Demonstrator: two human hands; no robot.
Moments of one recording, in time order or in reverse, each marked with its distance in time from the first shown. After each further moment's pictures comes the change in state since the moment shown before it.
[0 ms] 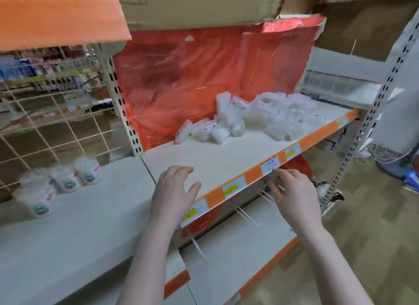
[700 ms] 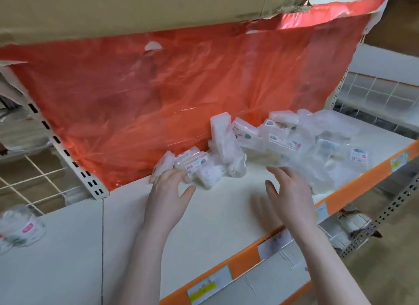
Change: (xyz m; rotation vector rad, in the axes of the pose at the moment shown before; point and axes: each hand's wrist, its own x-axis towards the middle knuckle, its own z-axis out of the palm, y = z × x) left_hand 0.187 0.016 0.089 0.043 0.059 -0.106; right_hand 0.199 0.073 0.110 0.120 -0.141 -0.035
